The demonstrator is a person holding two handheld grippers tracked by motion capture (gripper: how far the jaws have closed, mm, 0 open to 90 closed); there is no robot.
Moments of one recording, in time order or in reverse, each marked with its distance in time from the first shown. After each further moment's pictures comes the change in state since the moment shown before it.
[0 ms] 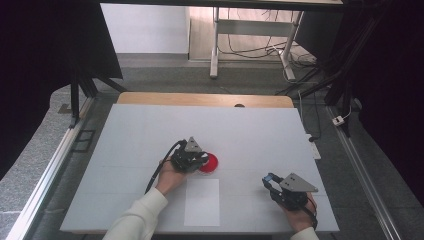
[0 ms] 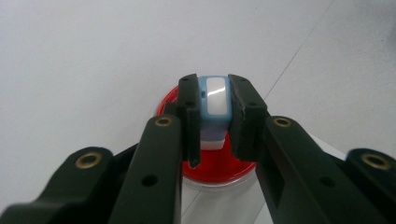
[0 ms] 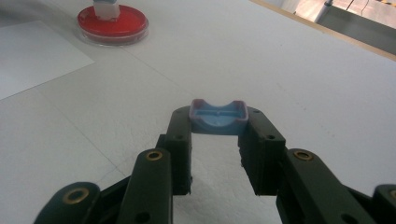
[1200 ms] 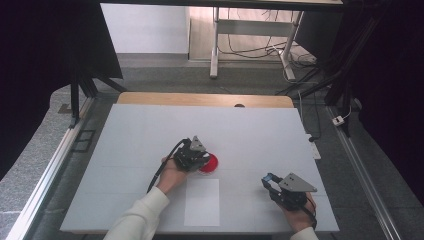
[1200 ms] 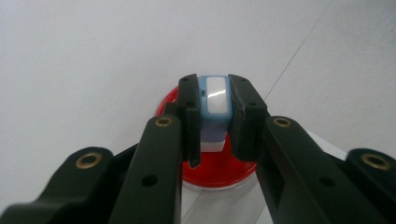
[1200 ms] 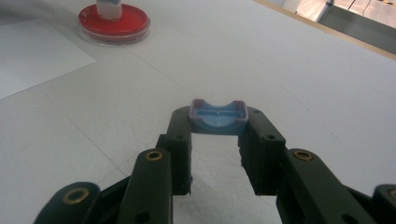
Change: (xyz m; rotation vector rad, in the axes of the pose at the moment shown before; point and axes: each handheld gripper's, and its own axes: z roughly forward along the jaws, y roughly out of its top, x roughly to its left) left arm -0.002 0.010 0.003 0.054 0.009 0.024; right arm 0.001 0.000 0.001 0.004 0.004 -0.004
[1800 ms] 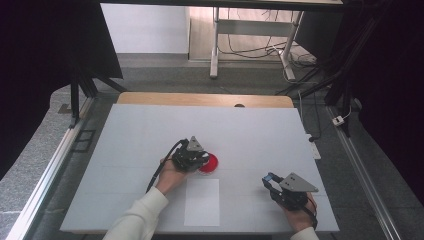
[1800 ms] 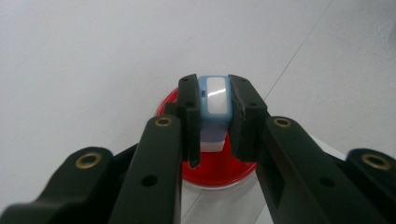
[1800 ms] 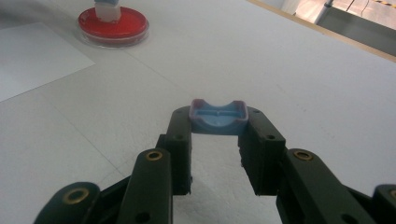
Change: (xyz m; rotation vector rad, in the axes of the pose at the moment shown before) left arm 0.002 -0.004 -0.003 -0.041 -0.009 -0.015; right arm -0.002 0.000 -0.002 -0.008 -0.002 0.005
